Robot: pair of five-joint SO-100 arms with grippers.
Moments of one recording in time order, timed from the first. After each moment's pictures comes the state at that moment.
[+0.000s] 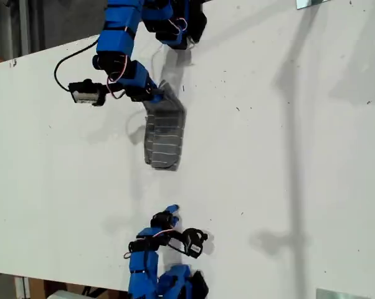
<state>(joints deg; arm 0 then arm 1) -18.6 108.7 138.3 48.8 -73.6 12.8 107.6 94.2 96.7 63.5</state>
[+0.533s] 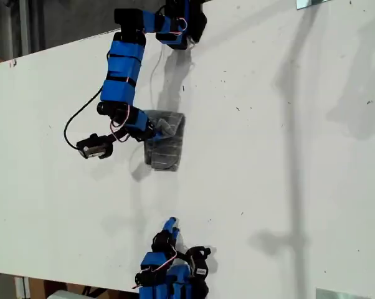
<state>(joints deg) -20.6 155.2 167.9 49.6 -79.2 13.0 74.1 62.6 88.3 40.8</state>
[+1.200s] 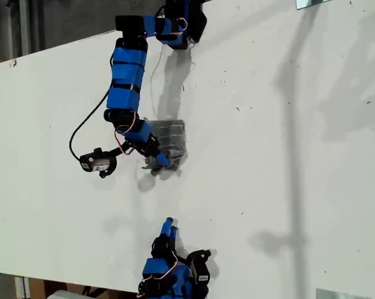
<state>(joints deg) -21.4 180.9 176.0 58.9 -80.0 13.1 69.8 62.8 70.1 29.4</state>
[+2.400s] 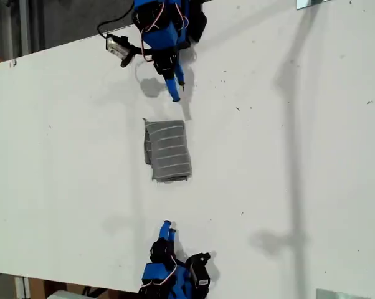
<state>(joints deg) -21.9 197.9 178.6 72.4 -81.4 -1.3 185.4 164.7 75.4 94.0</state>
